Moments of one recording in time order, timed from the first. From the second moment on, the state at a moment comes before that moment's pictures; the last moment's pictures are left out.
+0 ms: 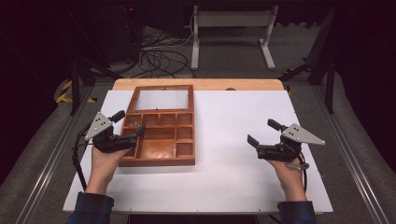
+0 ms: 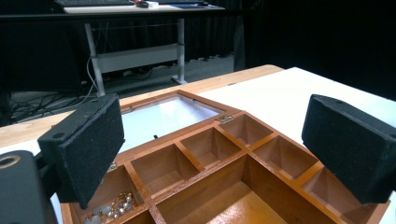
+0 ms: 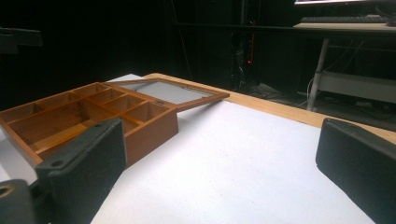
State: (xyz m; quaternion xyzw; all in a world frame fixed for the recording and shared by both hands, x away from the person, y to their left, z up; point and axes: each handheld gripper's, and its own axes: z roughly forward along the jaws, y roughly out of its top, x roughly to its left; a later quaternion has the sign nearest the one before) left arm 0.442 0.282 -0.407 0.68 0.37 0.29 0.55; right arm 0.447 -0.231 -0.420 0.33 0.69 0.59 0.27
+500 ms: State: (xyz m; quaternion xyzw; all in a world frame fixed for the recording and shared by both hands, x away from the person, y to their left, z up) left arm 0.426 0.286 -0.414 0.68 0.38 0.30 0.55; right arm 0.447 -0.234 -0.421 0.33 0.69 0.58 0.26
